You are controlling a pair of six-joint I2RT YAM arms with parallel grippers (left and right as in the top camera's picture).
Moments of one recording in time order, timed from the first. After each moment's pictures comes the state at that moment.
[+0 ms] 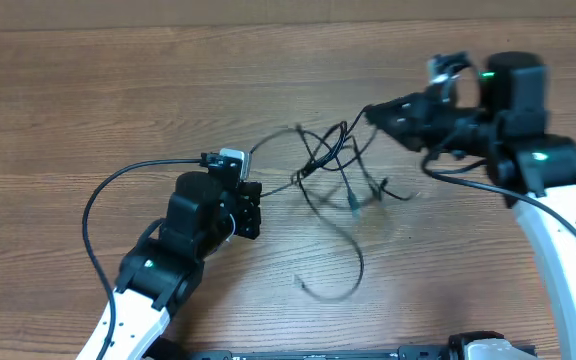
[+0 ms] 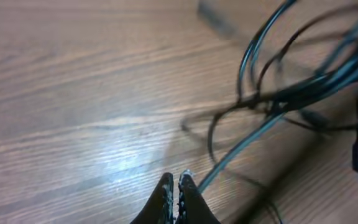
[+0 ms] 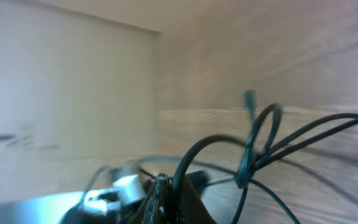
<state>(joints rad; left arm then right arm) -0.43 0.99 0.71 -0.36 0.13 -0.31 0.09 1.34 1.33 -0.64 -0.90 0.76</state>
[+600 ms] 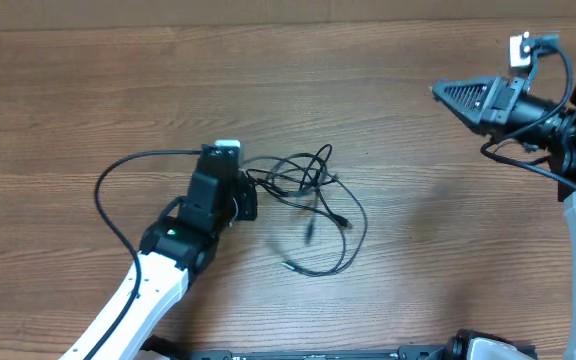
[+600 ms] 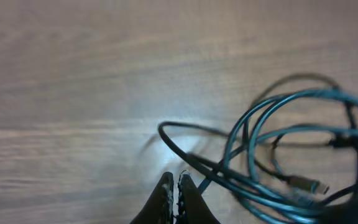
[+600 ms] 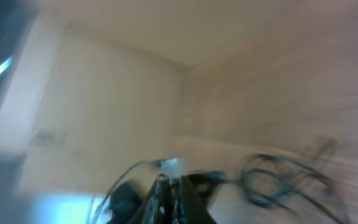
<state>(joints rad) -0.40 1.19 0.72 -0.29 -0.08 -0.35 -0.22 1.35 1.33 -0.65 -1.10 0.59</state>
